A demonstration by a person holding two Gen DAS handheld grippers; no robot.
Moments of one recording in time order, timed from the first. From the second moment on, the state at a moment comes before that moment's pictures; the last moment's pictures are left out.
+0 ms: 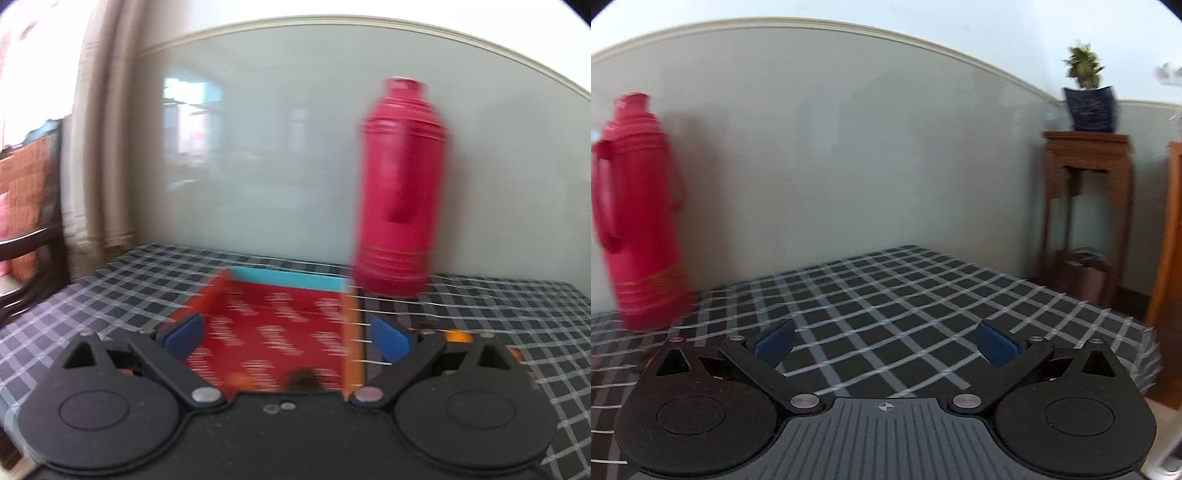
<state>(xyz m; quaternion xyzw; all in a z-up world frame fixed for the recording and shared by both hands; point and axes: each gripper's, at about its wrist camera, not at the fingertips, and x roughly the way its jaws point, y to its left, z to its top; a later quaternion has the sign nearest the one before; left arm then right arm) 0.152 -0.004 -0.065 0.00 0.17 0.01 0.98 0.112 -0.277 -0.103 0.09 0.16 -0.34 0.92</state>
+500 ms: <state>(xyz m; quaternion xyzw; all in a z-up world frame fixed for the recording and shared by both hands) 0.185 -0.154 -0.115 0.05 0.25 -0.18 0.95 0.094 -0.314 -0.116 -0.03 0.13 -0.48 0.87</state>
